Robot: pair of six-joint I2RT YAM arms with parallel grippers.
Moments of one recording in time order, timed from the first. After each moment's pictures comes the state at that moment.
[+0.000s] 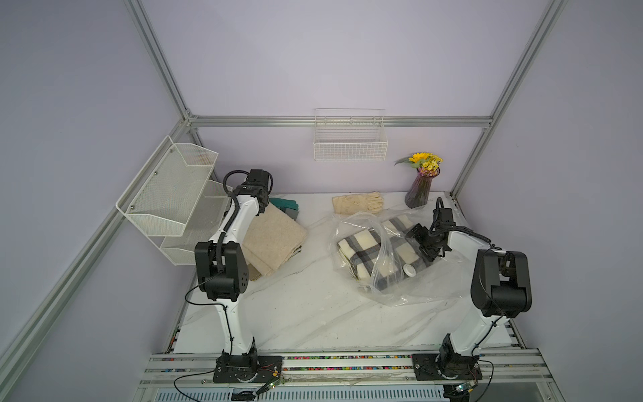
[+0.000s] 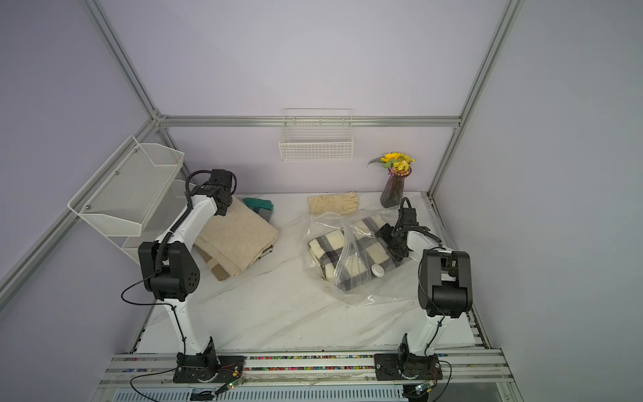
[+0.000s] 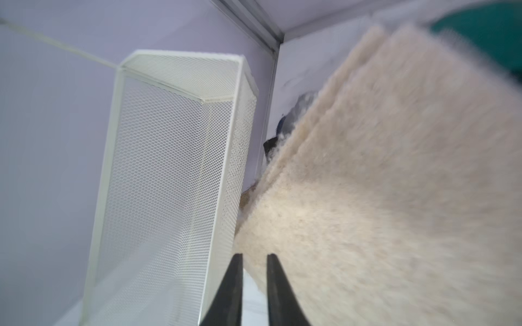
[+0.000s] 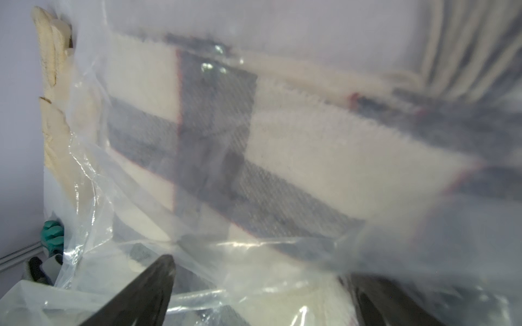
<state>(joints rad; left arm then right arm) -0.06 1.96 1.89 -0.86 -0.76 0.15 -0.09 1.75 1.15 -0.48 -0.23 0.80</state>
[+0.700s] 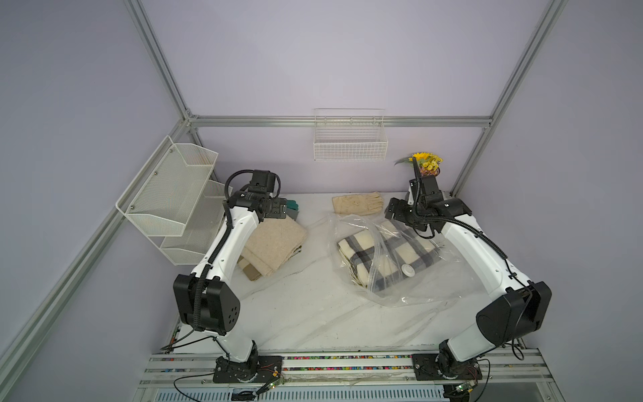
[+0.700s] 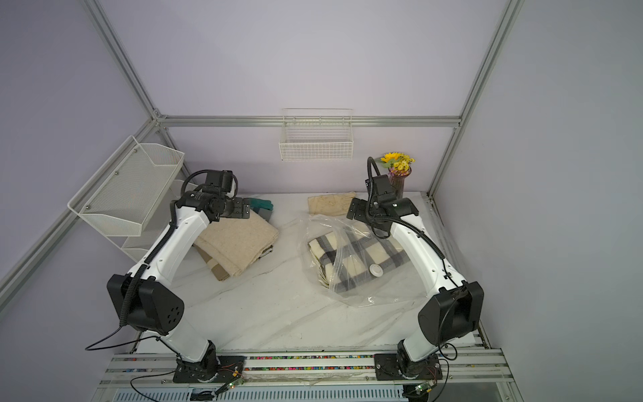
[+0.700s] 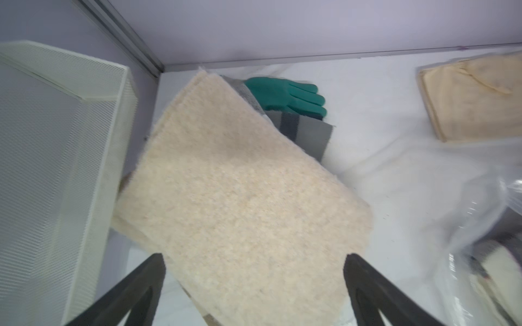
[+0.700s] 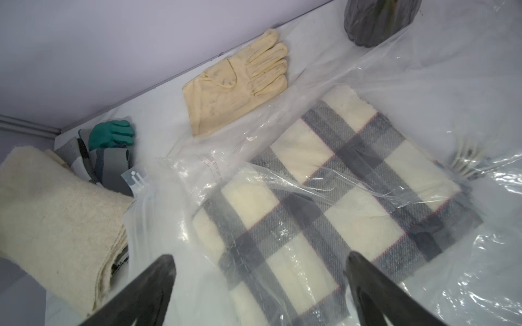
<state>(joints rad) -0.18 1.64 1.66 -0.89 -0.24 -0.14 0.31 1.57 1.63 -0.91 0.04 0.54</state>
